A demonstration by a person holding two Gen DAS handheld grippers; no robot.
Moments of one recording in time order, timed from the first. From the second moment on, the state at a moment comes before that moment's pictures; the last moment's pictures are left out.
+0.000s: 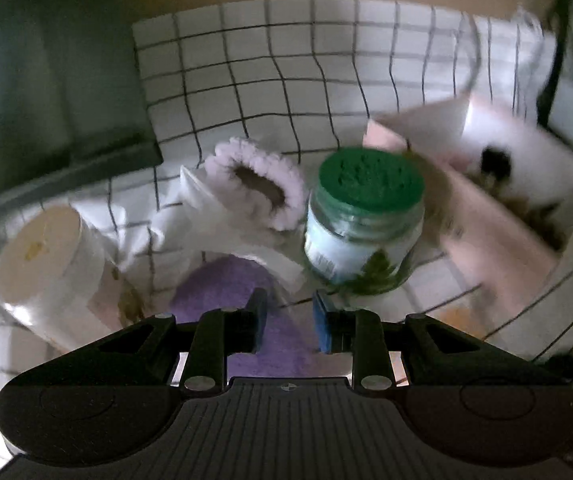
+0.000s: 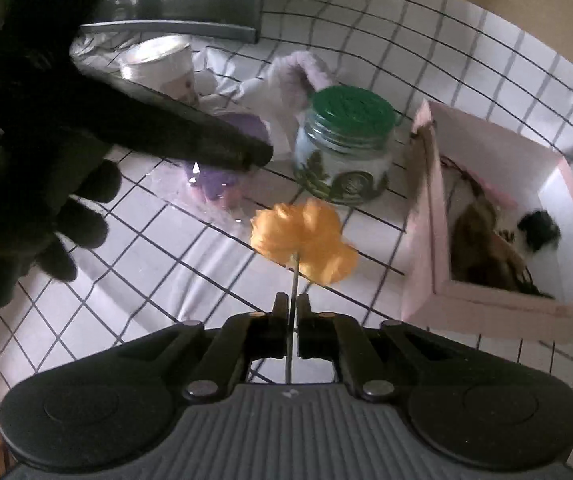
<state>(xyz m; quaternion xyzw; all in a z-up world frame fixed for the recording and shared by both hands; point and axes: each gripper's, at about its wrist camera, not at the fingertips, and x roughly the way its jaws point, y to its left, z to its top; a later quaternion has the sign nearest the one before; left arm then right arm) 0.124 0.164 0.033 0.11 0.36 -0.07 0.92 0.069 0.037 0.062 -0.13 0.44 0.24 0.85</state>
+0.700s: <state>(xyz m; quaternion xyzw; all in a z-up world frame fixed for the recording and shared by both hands) 0.126 0.196 0.034 0.07 0.39 -0.05 0.92 0.077 0.038 0.034 -0.11 0.48 0.27 0.83</state>
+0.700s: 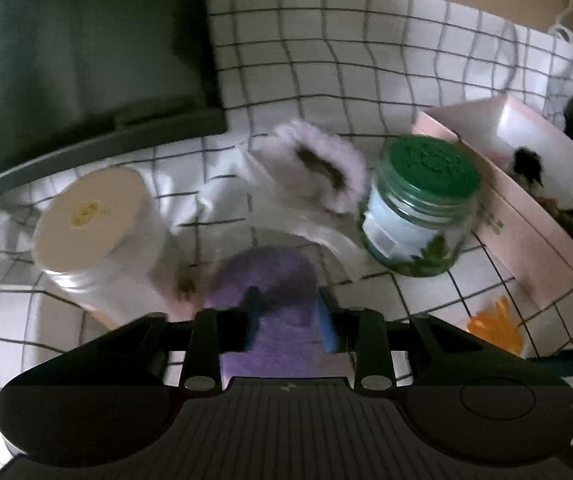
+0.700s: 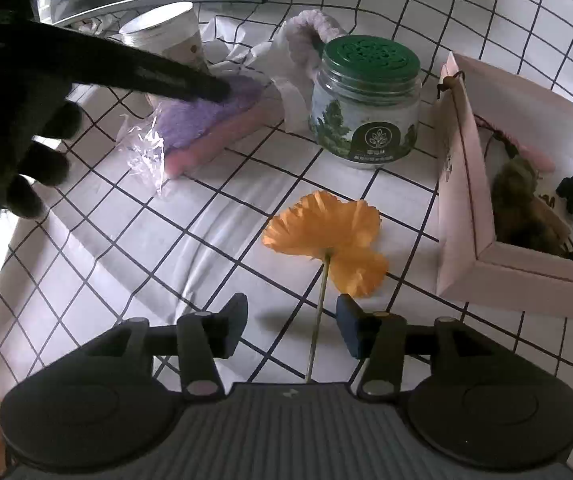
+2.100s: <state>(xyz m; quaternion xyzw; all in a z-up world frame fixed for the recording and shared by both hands) 0.153 0.217 0.011 -0.05 0.40 -0.03 0.91 0.068 0.045 0.026 -0.10 0.48 0.30 0.82</state>
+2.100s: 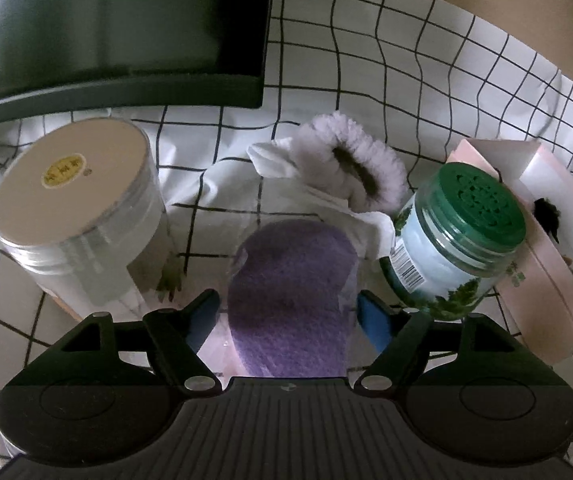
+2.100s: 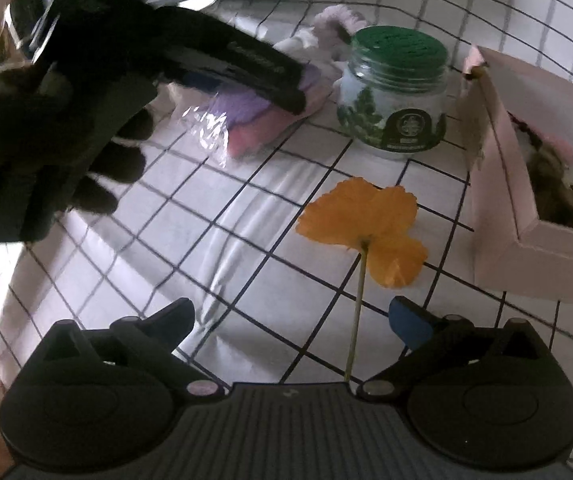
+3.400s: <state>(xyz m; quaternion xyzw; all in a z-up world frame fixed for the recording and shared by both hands) 0.084 0.258 0.199 0.02 0.22 -0.03 0.97 0.146 0.055 0.219 -0.03 0.30 0.28 0.91</state>
